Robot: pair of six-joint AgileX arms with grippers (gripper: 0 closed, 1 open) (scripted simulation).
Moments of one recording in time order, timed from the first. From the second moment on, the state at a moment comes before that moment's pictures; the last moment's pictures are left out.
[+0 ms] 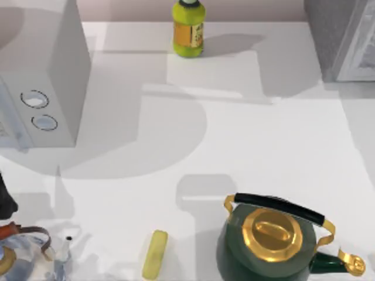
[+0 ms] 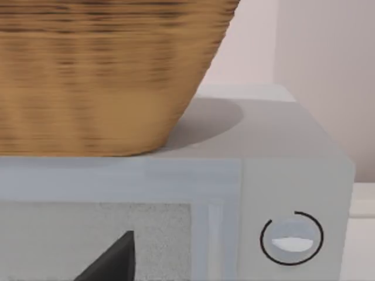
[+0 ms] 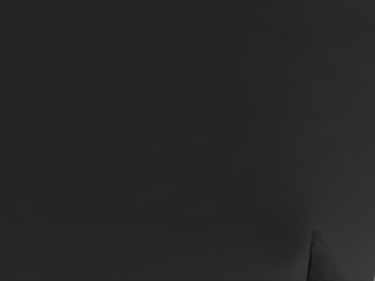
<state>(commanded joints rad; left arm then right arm) 0.00 0.00 0.00 0.00 0.00 0.00 0.13 1.32 1.74 -0.44 0.15 0.03</state>
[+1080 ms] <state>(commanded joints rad) 0.00 0.00 0.00 0.00 0.00 0.00 0.36 1.38 1.80 -0.42 0.42 0.01</state>
